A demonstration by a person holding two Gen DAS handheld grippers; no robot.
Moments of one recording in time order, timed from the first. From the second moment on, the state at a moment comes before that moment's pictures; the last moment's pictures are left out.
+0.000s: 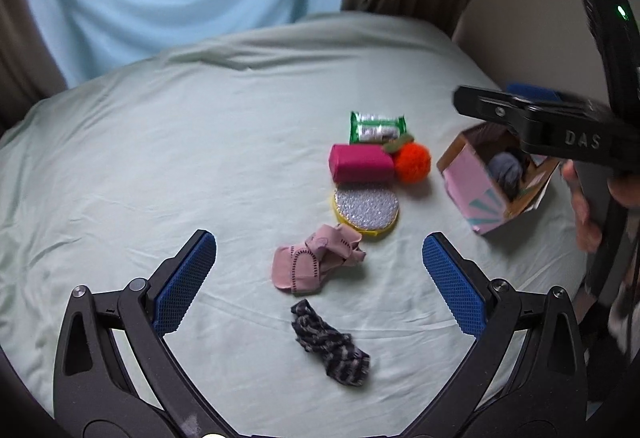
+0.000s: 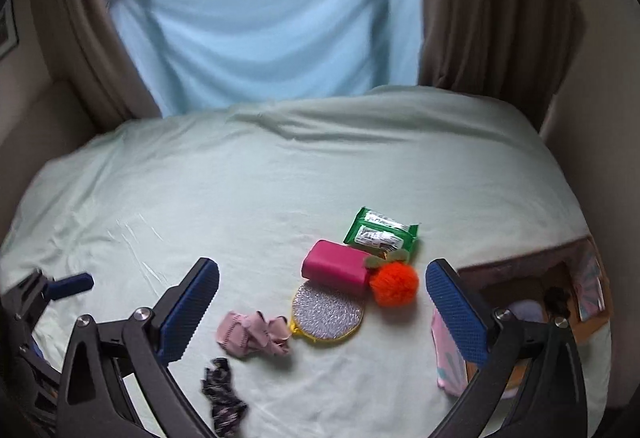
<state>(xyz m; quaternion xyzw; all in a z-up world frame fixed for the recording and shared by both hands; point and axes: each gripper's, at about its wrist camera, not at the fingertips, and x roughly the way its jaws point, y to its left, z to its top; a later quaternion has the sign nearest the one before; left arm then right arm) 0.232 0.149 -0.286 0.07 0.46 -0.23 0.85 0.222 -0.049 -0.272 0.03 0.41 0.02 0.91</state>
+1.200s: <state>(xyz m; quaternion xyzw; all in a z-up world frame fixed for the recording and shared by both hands) 0.313 0.062 -0.519 0.21 0.59 -0.35 0.69 0.409 -0.027 -0.514 -0.22 0.64 0.31 0.66</state>
